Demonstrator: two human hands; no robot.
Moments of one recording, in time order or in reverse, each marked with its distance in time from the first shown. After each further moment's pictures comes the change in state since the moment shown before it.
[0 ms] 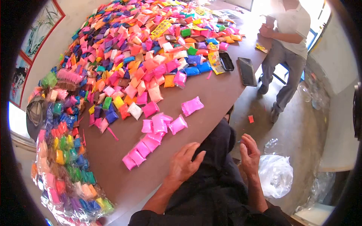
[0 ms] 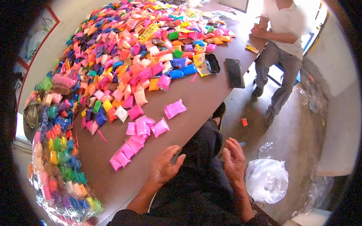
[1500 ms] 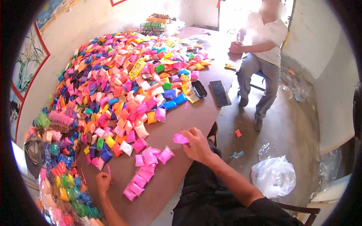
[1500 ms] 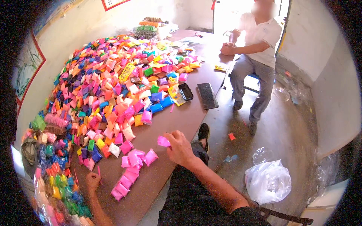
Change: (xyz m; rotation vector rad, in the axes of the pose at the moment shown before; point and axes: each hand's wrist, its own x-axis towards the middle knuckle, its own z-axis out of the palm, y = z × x) left_hand -0.028 -0.281 -0.252 0.172 0.186 -0.614; right_hand 0.111 -0.055 0.135 -0.396 -0.178 -0.539
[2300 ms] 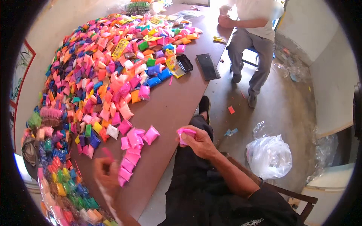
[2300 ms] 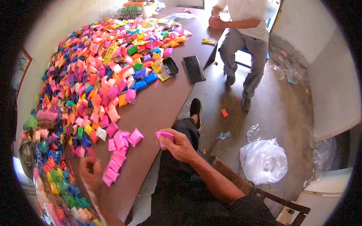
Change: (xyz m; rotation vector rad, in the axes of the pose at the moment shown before) left_hand -0.141 0.252 0.015 -0.180 0.017 0.328; right_hand -0.079 -0.015 -0.032 1.162 -0.110 0.489
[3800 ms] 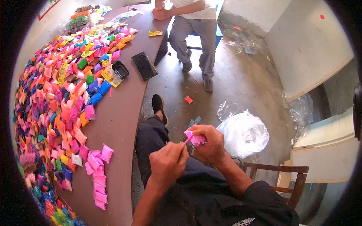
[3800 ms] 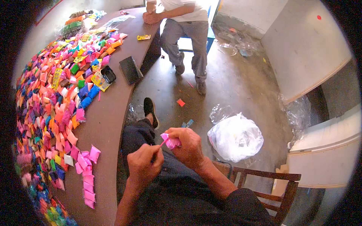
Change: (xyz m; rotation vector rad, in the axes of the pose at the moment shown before) left_hand -0.046 0.143 0.246 -0.348 -0.414 0.771; right_hand -0.115 -0.080 -0.095 -1.138 0.602 -0.647
